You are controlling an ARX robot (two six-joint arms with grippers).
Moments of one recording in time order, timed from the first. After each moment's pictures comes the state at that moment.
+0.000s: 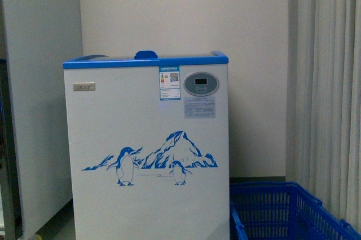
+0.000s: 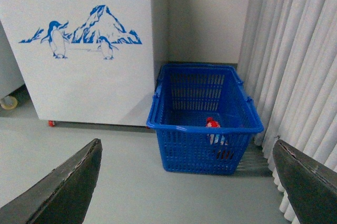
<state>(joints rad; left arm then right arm) 0.00 0.00 0.01 0.00 0.00 0.00 0.00 0.00 0.02 0.00 0.00 0.00</state>
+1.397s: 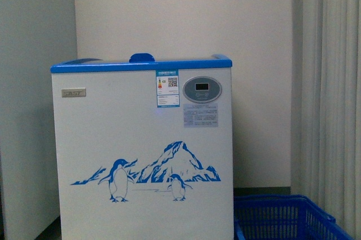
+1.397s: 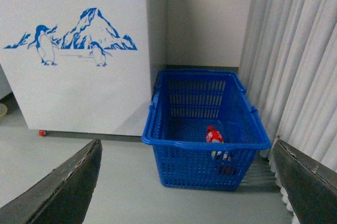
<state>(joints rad) 0.00 0.00 0.01 0.00 0.00 0.00 0.00 0.00 0.02 0.00 0.00 0.00</state>
